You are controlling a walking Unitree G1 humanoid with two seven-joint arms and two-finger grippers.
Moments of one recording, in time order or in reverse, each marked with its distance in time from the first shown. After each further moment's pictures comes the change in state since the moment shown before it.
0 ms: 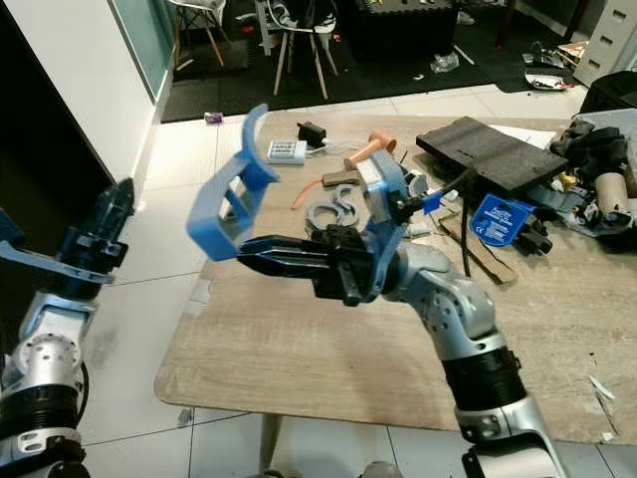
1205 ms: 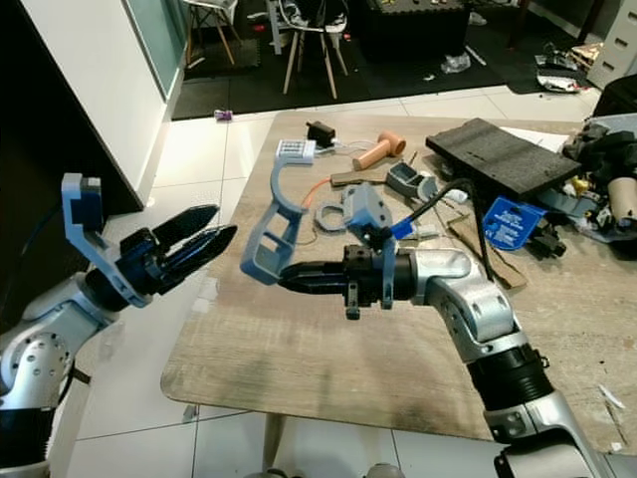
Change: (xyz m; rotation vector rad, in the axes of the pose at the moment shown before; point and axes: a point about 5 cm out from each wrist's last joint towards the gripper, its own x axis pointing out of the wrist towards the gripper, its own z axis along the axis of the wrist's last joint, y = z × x) left arm 0.019 -0.058 -0.030 0.146 0.669 -0.220; right arm -0.032 -0.013 -0.029 -0.115 0.473 -0.182
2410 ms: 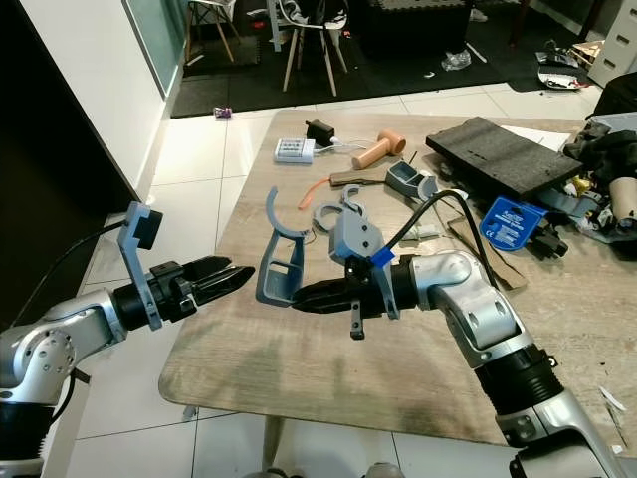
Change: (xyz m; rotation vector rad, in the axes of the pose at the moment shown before) left arm 0.000 0.004 -0.039 -0.283 0.221 0.080; right arm -0.003 0.003 -0.007 -0.099 0.160 0.024
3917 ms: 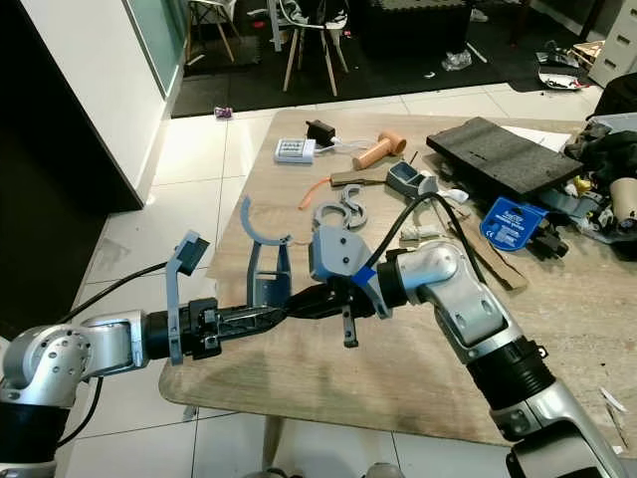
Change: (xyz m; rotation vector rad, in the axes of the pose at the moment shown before) left arm 0.018 -0.029 -0.030 -0.282 0.225 -0.182; right arm 0.011 0.002 0.009 -0.158 0.079 0.063
